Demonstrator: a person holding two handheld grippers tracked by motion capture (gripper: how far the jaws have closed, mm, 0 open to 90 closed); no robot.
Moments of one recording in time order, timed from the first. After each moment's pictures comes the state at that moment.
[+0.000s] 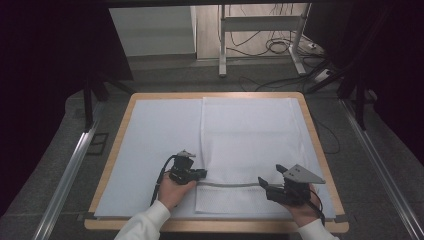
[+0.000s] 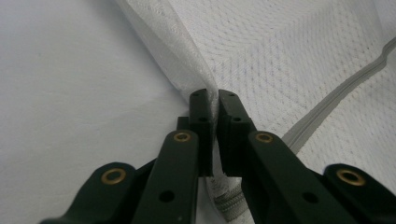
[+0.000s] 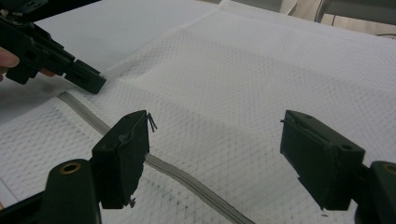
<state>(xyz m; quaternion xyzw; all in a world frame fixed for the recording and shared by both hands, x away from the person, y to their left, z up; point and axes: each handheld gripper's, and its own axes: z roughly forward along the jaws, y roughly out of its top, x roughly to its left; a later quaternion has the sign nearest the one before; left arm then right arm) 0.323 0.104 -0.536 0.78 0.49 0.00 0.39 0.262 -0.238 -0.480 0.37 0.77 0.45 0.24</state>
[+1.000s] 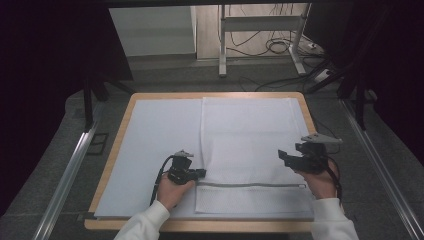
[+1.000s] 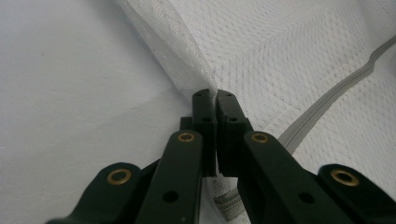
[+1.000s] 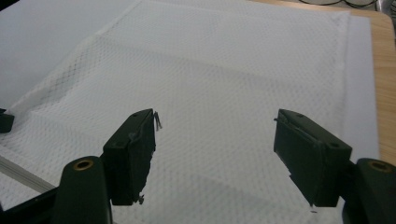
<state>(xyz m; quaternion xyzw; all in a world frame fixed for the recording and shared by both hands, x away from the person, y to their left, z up) 0.321 0.109 -0.536 0.78 0.49 -0.01 0.40 0.331 -0.280 -0.434 0.48 0.76 0.39 0.22</state>
